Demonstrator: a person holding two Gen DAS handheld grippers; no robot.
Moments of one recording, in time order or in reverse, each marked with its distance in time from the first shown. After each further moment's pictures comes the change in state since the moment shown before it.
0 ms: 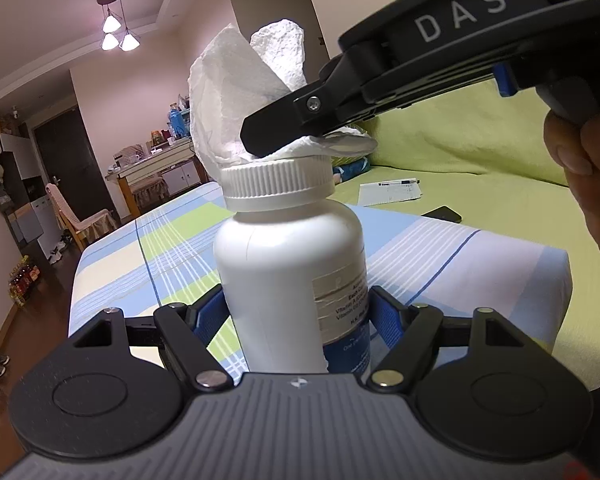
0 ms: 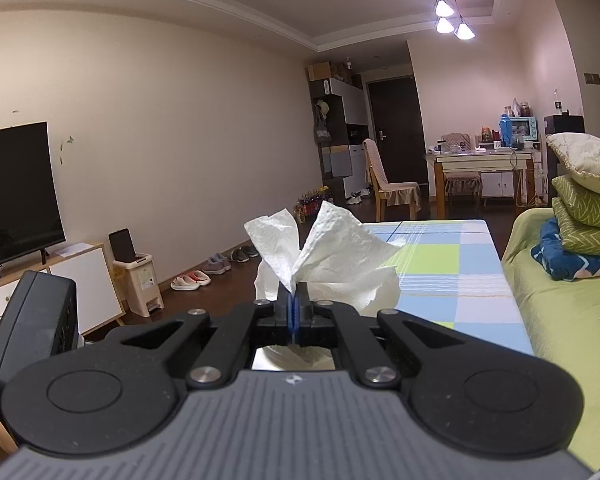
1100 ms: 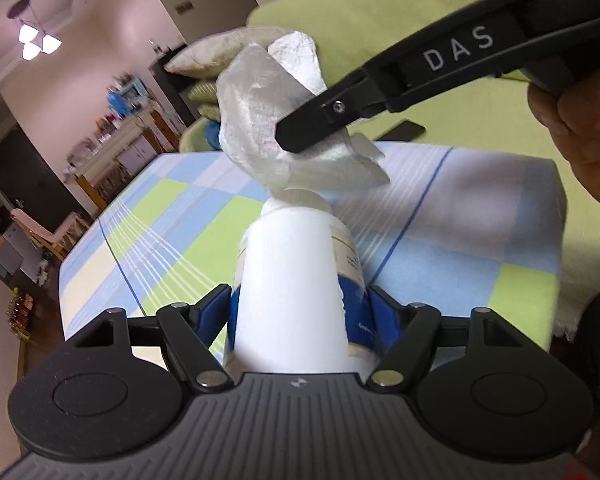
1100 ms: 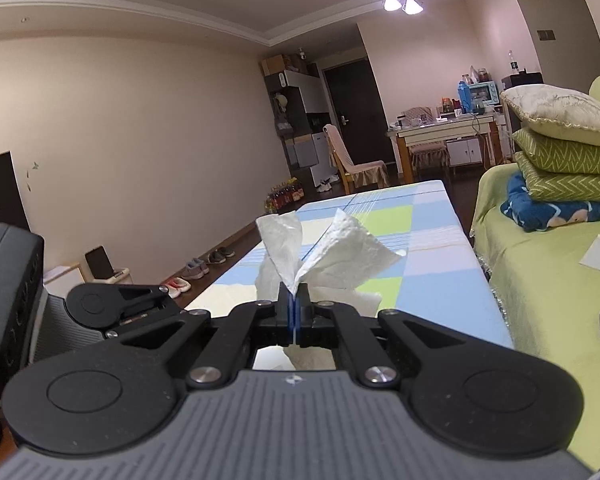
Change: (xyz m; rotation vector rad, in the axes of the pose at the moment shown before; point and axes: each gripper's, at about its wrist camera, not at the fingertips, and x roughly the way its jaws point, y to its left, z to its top) left arm 0.042 -0.013 0.009 0.248 0.199 -0.078; right arm -0.007 -0.066 -0.044 0.154 0.005 -0.063
